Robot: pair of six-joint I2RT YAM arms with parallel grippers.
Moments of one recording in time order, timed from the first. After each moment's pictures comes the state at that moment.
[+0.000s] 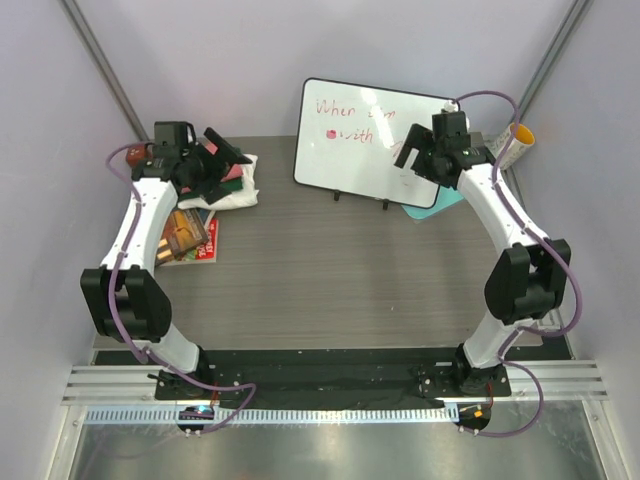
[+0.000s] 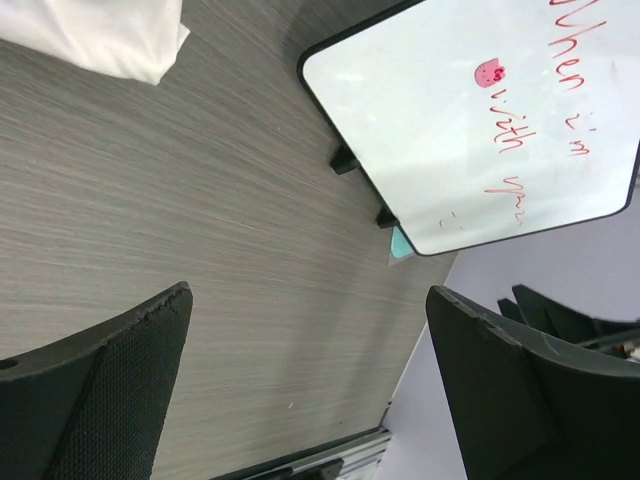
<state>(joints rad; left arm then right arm) -0.02 1.61 1.54 -0.68 0.33 -0.90 0.17 1.72 1.60 -0.60 0.04 0.53</state>
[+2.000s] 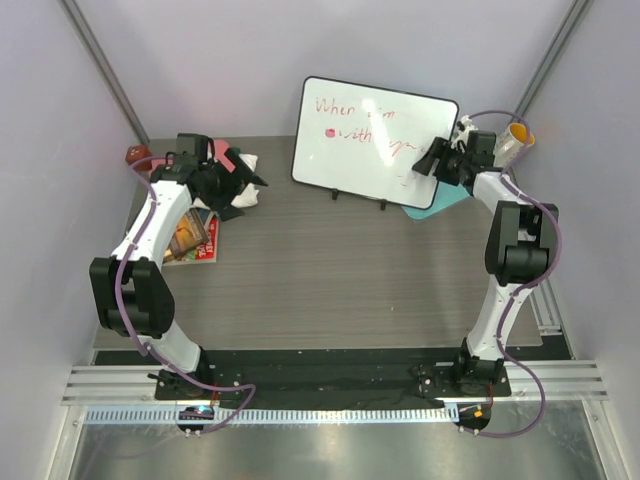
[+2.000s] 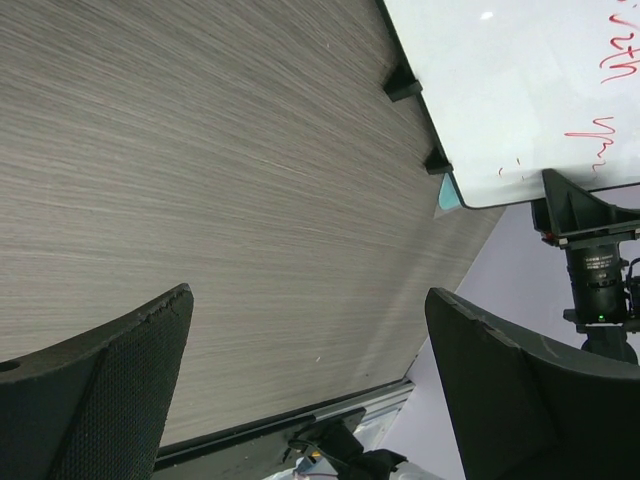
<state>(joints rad) -0.08 1.64 1.46 -0.73 0.36 -0.89 -0.09 2.02 1.48 -0.06 -0.42 0.30</state>
